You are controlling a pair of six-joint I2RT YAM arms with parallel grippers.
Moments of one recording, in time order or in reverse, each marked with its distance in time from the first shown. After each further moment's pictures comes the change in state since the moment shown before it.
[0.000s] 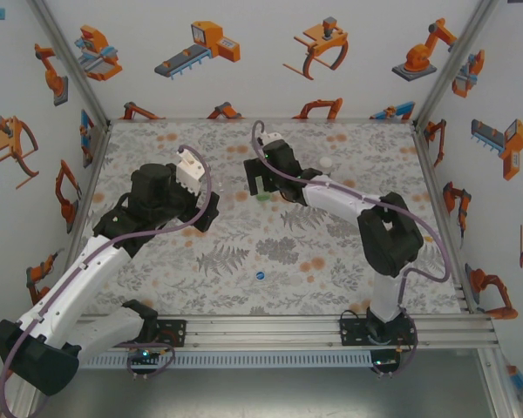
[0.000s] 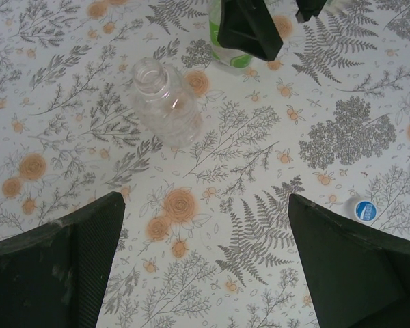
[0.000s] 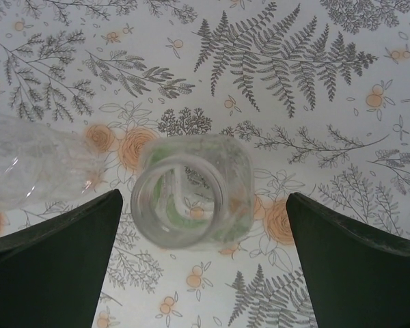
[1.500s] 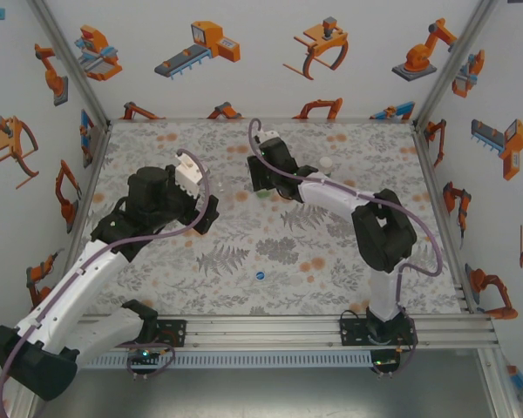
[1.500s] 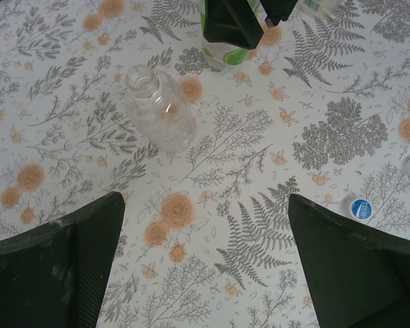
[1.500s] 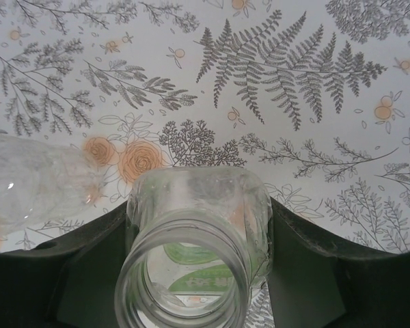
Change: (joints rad) left arm 0.000 -0.039 -0.029 0.024 0.032 0.019; right arm 0.000 0.029 0.052 -0.015 0.000 0.001
